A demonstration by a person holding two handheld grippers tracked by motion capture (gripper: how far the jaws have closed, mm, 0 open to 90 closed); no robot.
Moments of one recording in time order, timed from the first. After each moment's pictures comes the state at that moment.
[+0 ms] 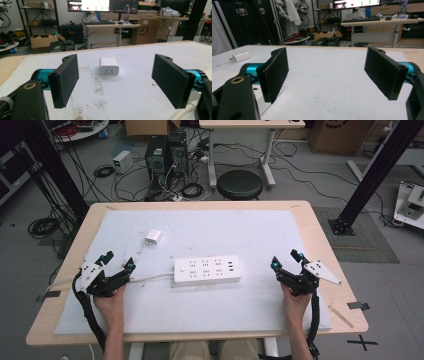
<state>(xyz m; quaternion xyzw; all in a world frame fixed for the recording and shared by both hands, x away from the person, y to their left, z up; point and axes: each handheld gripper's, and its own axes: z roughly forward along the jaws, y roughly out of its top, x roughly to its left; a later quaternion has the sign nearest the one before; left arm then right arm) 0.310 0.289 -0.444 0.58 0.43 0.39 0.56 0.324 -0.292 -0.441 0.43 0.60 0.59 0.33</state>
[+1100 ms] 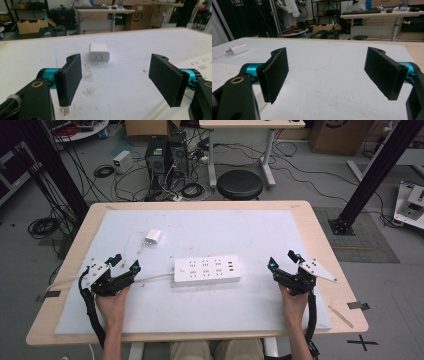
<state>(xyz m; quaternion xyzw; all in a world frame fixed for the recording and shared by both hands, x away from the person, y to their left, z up) 0.314 0.278 -0.446 0.63 0.45 0.34 0.53 0.326 -0.284 -0.440 0.45 0.62 0.56 0.32</state>
